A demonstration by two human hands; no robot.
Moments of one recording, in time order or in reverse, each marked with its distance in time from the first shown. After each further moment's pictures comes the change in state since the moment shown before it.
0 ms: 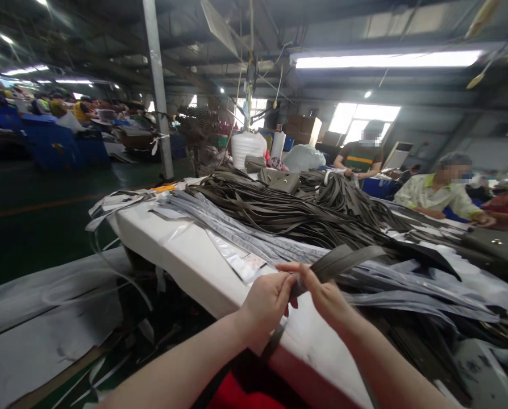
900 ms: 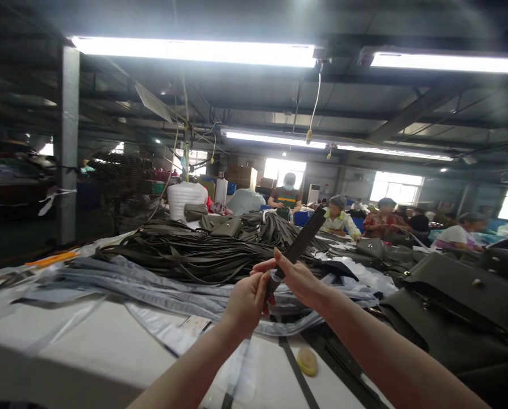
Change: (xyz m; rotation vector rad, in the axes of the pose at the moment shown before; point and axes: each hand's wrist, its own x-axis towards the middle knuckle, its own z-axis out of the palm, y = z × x) left_hand 0.079 0.080 0.026 -0.137 -0.034 0.215; right_hand 0.003 -0.094 -0.069 0.071 0.053 -0.067
